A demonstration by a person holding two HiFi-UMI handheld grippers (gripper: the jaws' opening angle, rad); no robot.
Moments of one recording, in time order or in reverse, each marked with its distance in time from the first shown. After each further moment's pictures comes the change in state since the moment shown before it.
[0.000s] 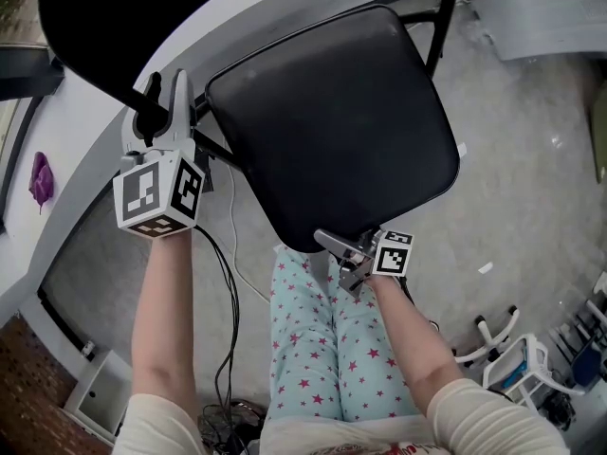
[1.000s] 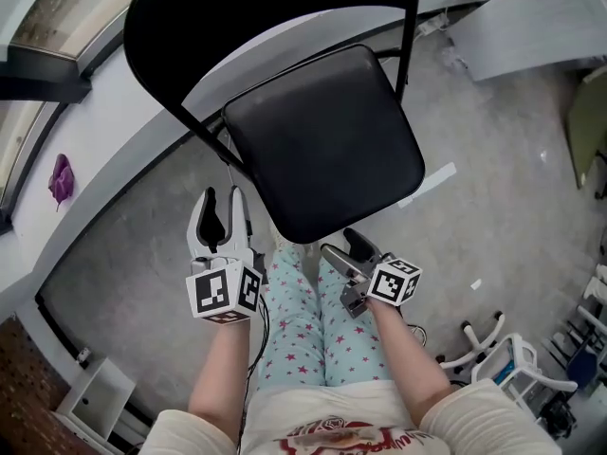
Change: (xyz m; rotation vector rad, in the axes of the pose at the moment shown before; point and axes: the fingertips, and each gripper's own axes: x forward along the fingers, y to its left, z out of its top) left arm -0.157 -0.076 -0.005 -0.254 0.145 0.061; right arm -0.062 0.078 0.018 -0.142 -0.071 -0.393
